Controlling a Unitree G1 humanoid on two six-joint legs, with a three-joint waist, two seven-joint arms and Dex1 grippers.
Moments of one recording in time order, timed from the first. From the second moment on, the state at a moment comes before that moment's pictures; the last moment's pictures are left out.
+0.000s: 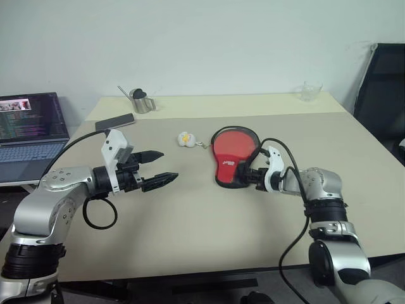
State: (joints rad) left arm -0.44 0.84 0.18 -0.15 -0.58 0.64 -0.98; right arm -0.82 -0.24 -0.18 0.30 0.50 1.31 0.33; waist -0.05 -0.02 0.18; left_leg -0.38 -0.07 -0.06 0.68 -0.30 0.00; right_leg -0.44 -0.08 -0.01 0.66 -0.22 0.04
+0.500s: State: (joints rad) left arm -0.53 0.83 0.11 -0.05 -0.54 0.59 -1.06; right arm -0.56 -0.47 -0.01 -0.16 0.64 1.51 0.52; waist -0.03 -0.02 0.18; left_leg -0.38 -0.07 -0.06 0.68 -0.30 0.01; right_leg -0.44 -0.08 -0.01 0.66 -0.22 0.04
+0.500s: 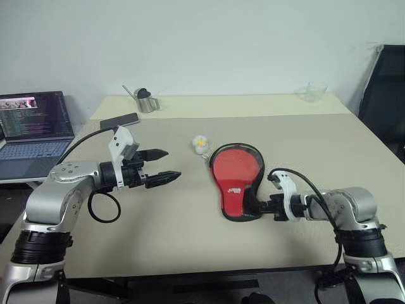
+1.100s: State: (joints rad) left arm -0.56 0.82 0.08 -0.02 -0.51 0.58 -1.08; right arm -0.41 -0.62 0.08 -0.34 0.70 1.47 0.66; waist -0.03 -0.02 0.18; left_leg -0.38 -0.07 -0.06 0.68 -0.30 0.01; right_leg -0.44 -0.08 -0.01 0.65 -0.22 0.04
